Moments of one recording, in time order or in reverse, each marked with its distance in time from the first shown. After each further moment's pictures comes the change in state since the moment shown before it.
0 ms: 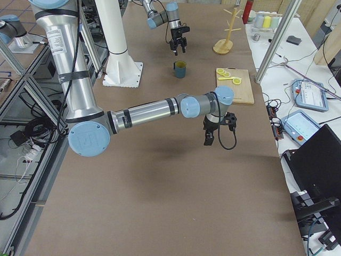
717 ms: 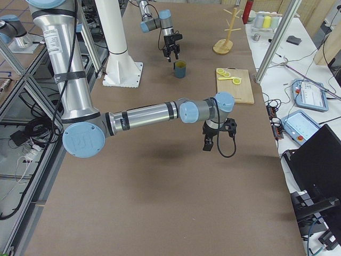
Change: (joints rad) left arm 0.088 -0.006 0.027 0.000 0.085 0.004; right arm 0.022 -0.024 -0.009 0.001 0.013 -0.020
